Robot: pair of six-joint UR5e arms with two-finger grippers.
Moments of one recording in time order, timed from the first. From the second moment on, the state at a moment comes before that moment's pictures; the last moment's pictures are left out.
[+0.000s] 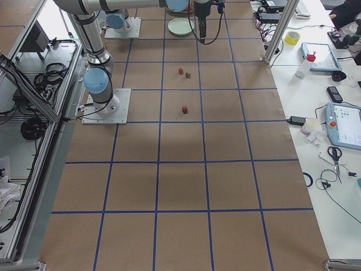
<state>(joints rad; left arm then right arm) -1.54 -1.49 -1.69 -1.61 1.59 -0.01 1.62 -1.52 1.48 -1.62 -1.60 0.06</state>
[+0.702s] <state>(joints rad) -1.47 -1.51 -1.68 -1.58 1.60 0.12 1.67 -1.48 1.49 -1.61 -1.59 0.34</state>
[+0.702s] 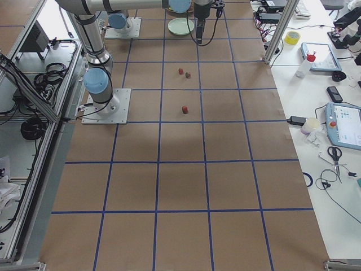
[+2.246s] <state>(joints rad) -1.47 -1.51 -1.69 -1.50 1.60 0.12 1.82 -1.27 2.05 -2.27 -1.51 0.87</state>
